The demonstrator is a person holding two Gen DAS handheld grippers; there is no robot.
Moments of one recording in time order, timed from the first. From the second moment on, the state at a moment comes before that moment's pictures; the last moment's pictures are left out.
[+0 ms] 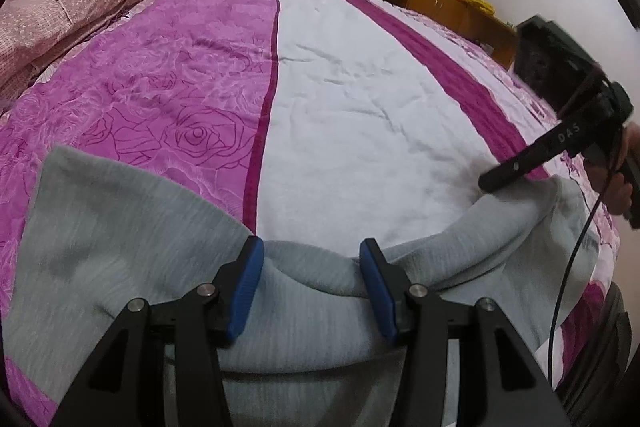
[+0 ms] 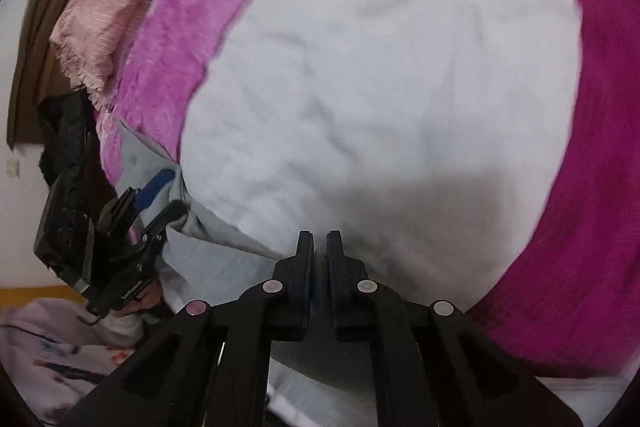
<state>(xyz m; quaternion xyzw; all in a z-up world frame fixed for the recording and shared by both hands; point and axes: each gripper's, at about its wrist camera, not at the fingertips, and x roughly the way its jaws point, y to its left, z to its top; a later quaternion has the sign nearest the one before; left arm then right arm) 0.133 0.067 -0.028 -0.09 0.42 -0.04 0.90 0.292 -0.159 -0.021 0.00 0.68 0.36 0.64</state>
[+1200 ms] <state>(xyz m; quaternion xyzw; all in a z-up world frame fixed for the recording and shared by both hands) 0.120 0.178 0.020 -0.15 0.42 0.04 0.90 0.271 0.068 0.008 -0.10 0.51 0.63 0.58</state>
